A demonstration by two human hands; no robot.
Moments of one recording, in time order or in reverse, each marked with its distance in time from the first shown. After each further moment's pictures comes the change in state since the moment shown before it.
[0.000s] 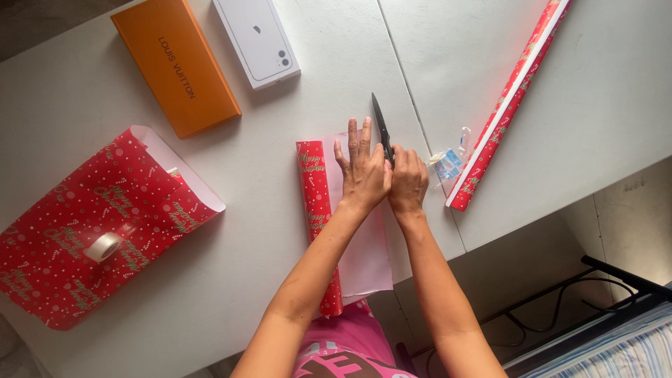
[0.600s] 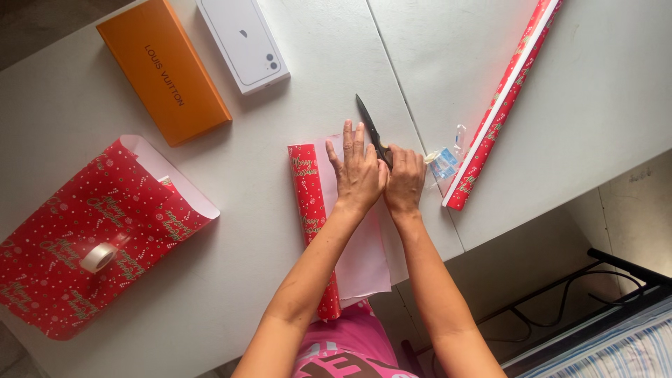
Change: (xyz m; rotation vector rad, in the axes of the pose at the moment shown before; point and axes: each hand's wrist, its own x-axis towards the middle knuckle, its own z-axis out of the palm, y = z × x) left_hand 0.000 -0.002 0.016 0.142 -0.040 -0.019; right_hand -0.001 0.007 0.003 0.079 0.049 0.040
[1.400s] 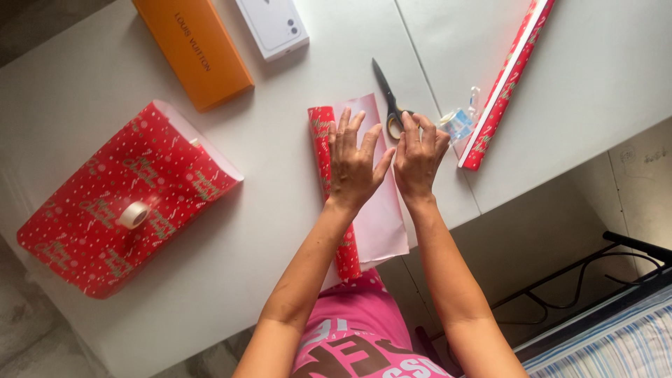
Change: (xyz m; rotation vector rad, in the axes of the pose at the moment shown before) left_hand -0.061 -0.007 -0.115 -0.300 0.232 0.110; right_hand -0.035 -0.056 -0.048 -0.029 0.145 -0.055
